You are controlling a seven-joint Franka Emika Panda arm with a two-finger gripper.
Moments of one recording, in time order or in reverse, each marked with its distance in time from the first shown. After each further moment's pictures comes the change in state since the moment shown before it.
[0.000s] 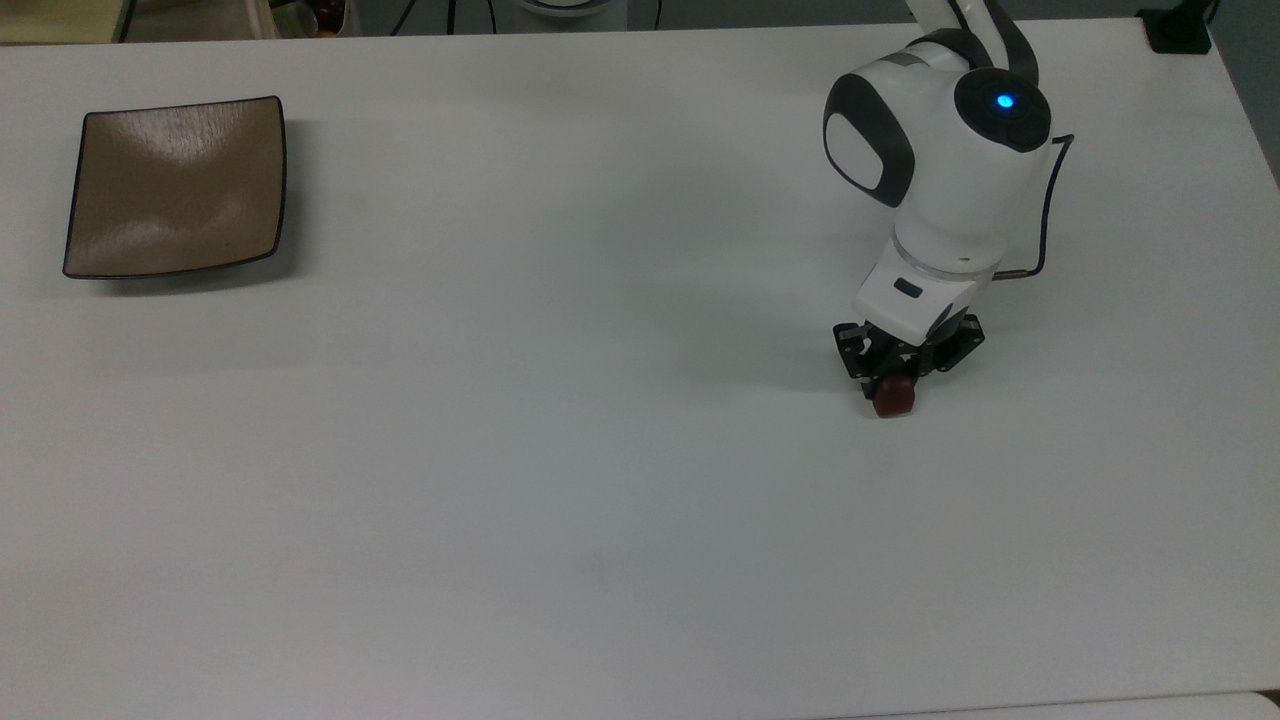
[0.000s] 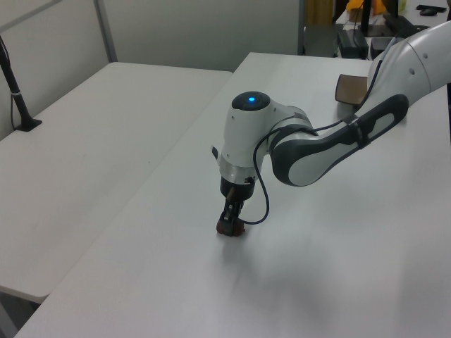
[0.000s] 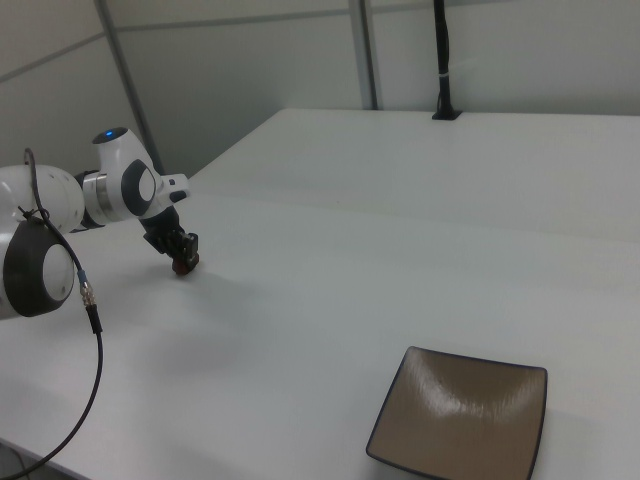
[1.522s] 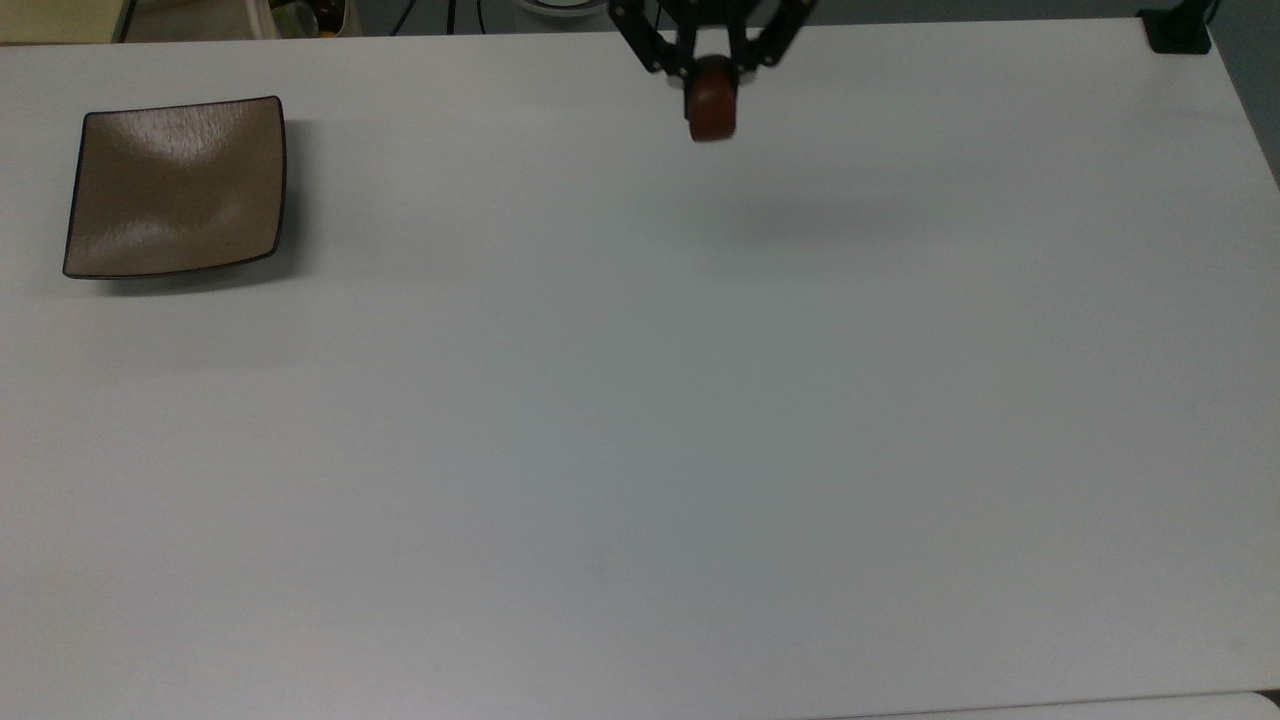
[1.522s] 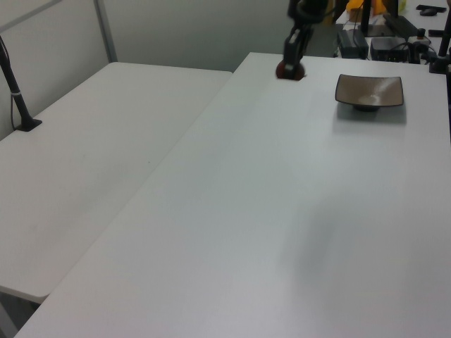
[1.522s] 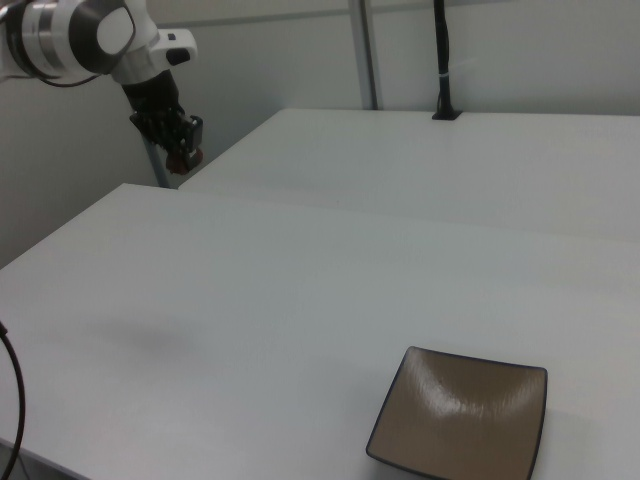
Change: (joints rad) arm -0.260 -0.701 -0.011 -0.267 0.152 -0.396 -0.256
